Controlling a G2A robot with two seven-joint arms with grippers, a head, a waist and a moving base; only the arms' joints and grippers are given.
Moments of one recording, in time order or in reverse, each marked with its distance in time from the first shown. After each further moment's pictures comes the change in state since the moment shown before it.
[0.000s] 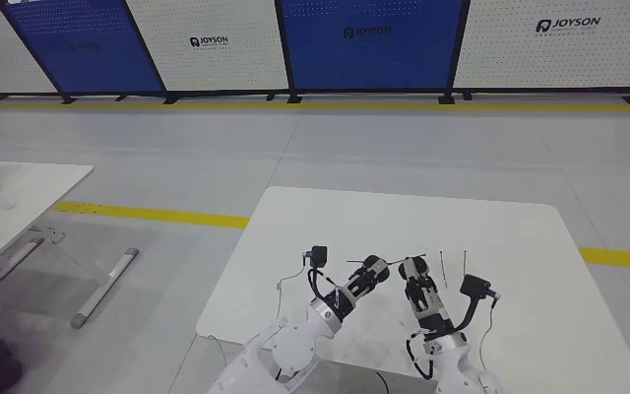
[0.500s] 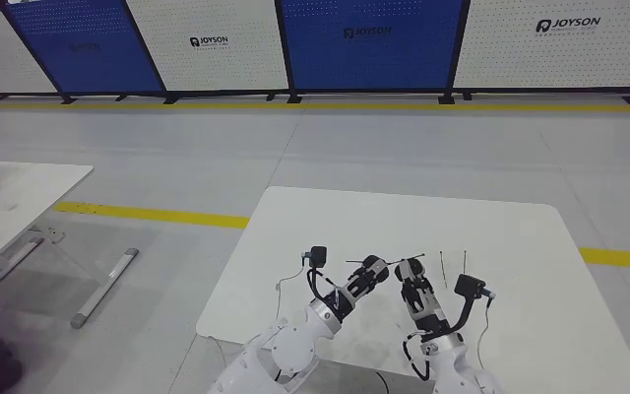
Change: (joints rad) left arm 0.005 0.000 -0.002 -0.003 0.012 0.001 0.007; right arm -0.002 0.000 -0.007 -0.003 -0.020 0.008 0.013
